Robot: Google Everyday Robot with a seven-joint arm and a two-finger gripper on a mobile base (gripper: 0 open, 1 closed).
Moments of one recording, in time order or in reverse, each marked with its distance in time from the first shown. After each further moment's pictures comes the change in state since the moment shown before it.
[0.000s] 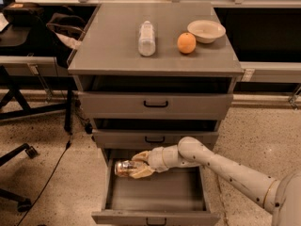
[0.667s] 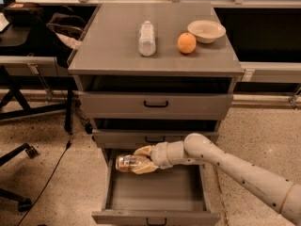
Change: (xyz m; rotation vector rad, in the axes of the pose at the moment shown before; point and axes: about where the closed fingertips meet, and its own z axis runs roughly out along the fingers) arm -0.043 0.002 -0.036 0.053 -0.014 -0.053
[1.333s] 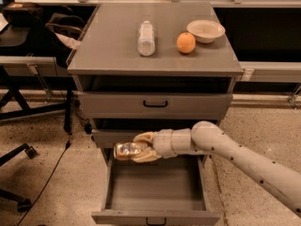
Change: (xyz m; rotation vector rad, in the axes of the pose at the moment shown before) arm -0.085 -0.007 -0.057 0.074 -0.019 -0.137
